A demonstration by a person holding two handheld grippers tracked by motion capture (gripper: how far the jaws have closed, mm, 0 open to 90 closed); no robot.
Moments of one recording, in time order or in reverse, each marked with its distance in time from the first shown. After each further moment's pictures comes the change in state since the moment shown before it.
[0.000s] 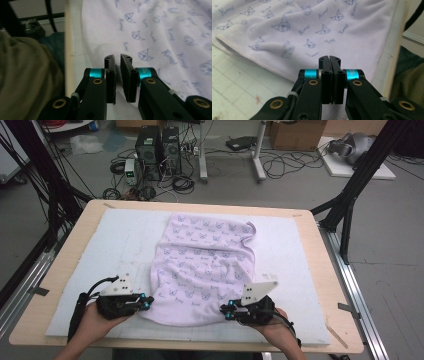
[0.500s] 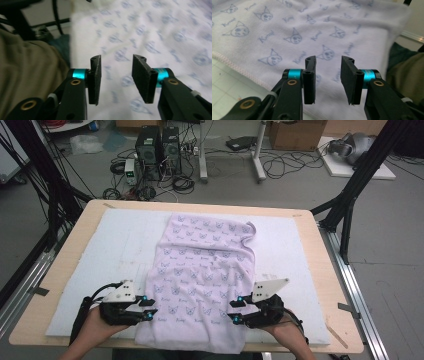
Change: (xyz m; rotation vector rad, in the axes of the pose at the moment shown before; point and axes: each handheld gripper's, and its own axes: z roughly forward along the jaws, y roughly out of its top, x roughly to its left) left arm 0.007 -0.007 0.028 0.020 -0.060 0.019; right arm -0.017 -0.016 -0.013 -0.010 0.019 0.069
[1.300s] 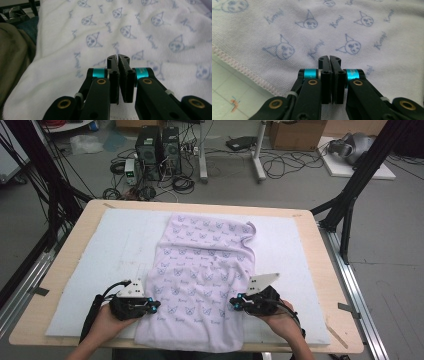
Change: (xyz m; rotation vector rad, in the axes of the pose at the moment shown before) left arm 0.012 -0.014 0.021 0.038 0.042 -0.048; right arm -0.021 0.003 0.015 0.110 -0.088 -0.046
